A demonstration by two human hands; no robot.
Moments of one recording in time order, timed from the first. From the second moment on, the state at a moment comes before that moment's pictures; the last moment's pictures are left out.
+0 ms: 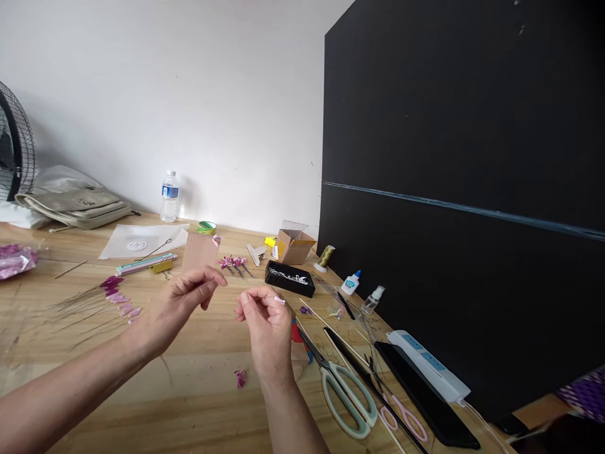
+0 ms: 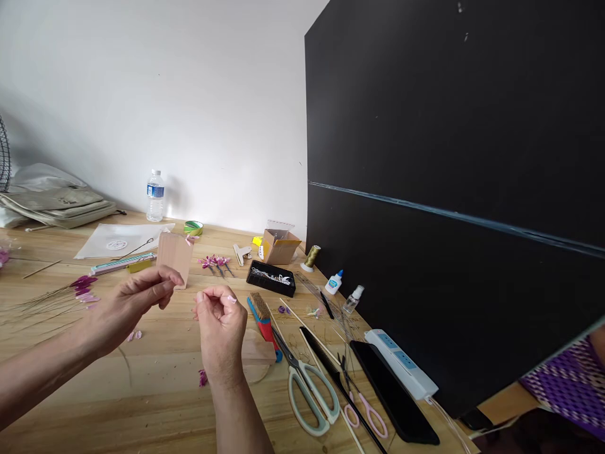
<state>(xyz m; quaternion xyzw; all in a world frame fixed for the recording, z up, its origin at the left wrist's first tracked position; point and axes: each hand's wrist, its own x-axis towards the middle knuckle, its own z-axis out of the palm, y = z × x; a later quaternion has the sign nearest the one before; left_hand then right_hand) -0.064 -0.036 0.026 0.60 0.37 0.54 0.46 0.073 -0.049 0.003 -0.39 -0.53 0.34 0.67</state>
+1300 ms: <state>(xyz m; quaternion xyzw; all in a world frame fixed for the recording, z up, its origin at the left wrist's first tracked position) -0.067 -0.033 0.038 0.64 0.39 0.51 0.42 0.077 -0.048 0.003 -0.35 -0.50 0.42 0.67</state>
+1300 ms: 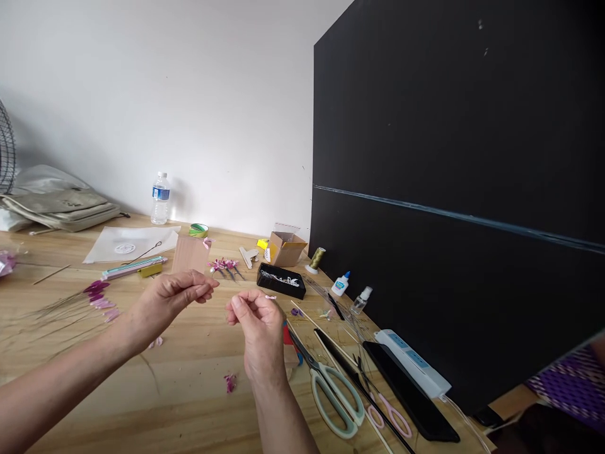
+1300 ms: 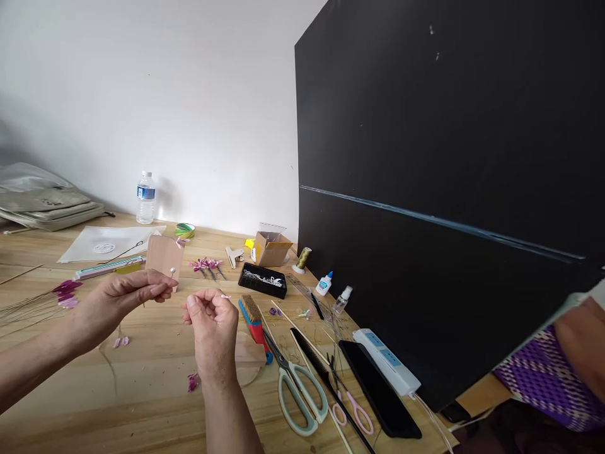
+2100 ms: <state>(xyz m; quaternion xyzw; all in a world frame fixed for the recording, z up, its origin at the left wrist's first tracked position) -0.069 -0.029 0.034 0.67 0.38 0.46 0.44 0.093 -0.050 0.022 -0.38 -0.58 0.53 0.49</state>
